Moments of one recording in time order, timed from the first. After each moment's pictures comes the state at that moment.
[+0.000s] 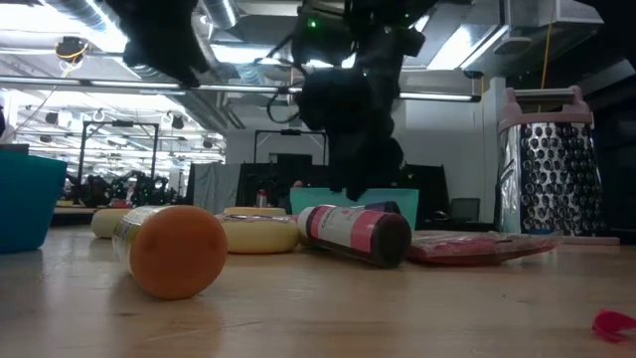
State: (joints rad) left arm -0.16 1.01 0.89 -0.75 -0.52 -0.69; right arm 0.01 2.04 1.54 -0.81 -0.14 0.47
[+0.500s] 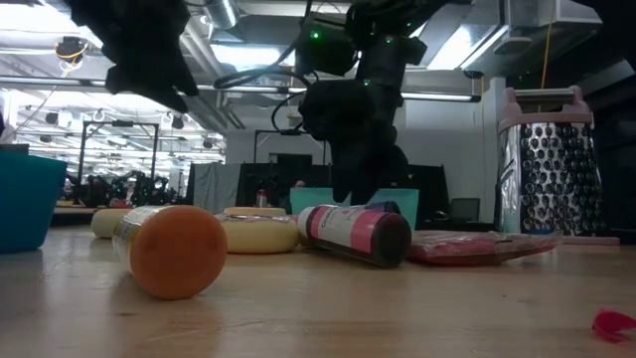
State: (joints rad) left arm -0.25 0.99 0.74 -0.62 -0.53 -0.85; right arm 0.00 2.04 1.51 -0.78 -0.15 0.50
